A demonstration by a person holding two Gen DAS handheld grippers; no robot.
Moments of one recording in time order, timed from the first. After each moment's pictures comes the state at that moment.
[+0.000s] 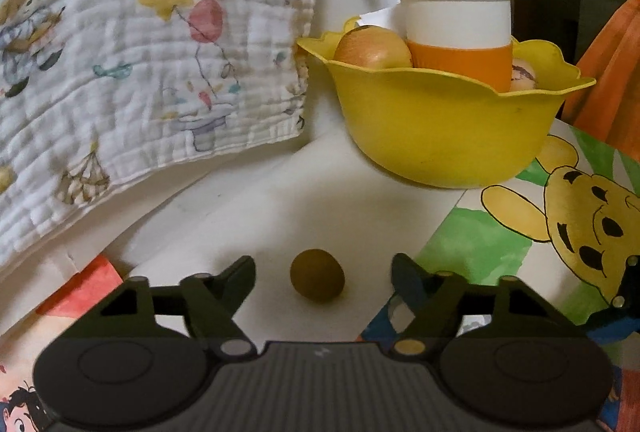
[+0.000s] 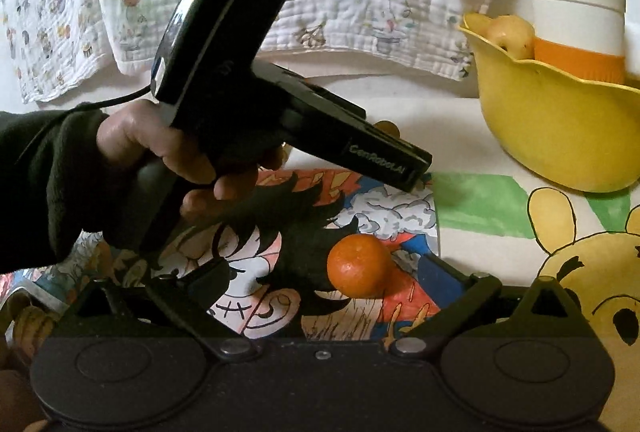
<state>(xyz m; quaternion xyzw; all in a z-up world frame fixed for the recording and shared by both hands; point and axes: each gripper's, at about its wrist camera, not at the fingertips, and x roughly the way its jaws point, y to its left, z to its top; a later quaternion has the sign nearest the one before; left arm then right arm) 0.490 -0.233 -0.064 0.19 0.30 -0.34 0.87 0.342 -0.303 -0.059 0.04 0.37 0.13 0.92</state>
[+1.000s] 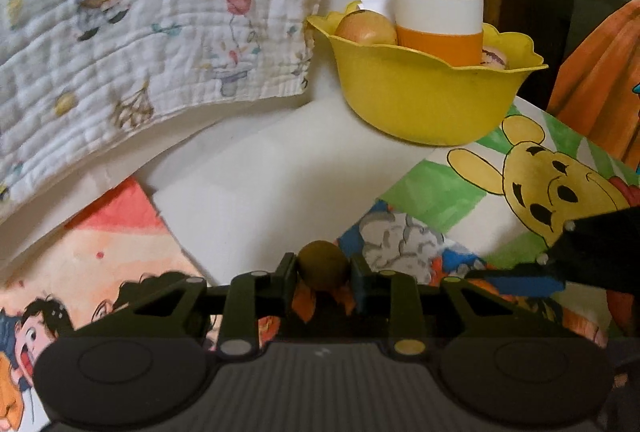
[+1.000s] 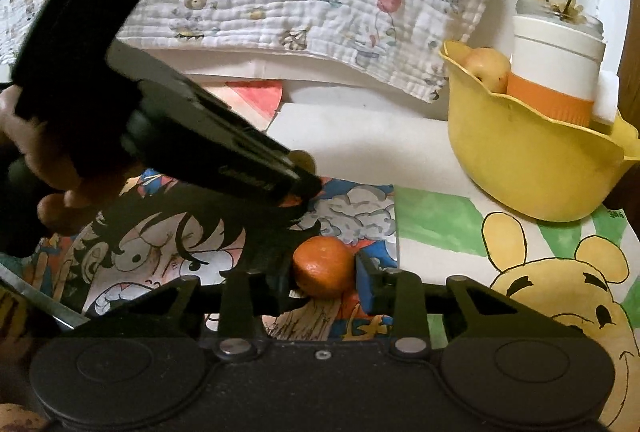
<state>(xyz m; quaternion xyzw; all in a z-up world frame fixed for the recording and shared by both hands) 0.443 -0.188 -0.044 0.16 0.35 -0.33 0.86 0.336 -0.298 -0.052 -0.04 0.35 0.07 0.93</state>
